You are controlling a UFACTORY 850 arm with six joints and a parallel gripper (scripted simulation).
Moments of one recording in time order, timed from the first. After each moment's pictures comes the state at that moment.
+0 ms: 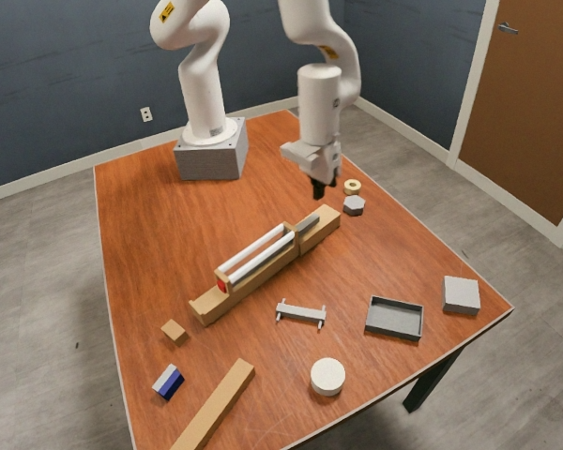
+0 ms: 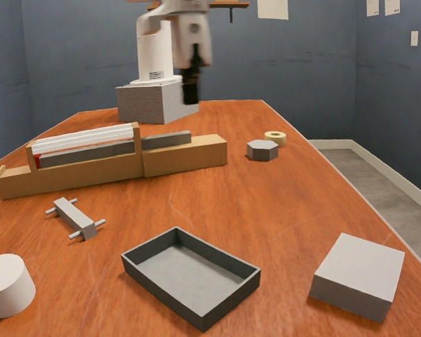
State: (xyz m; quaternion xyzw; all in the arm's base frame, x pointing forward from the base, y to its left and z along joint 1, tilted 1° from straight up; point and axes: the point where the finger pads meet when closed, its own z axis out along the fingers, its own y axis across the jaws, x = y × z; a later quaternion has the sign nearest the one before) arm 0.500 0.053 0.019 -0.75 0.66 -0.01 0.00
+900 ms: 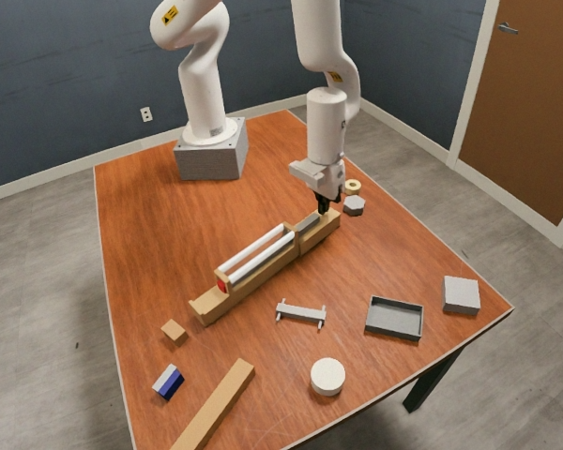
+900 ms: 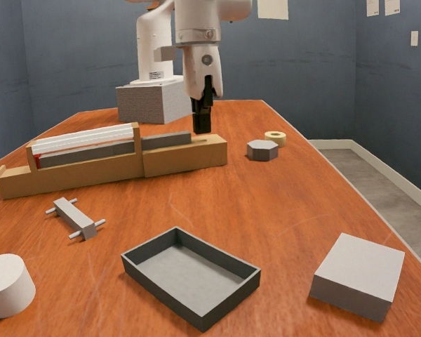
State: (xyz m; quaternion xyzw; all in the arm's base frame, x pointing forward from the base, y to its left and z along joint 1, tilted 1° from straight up) arm 0.502 0.066 -0.041 -0.75 0.66 -0.01 0.00
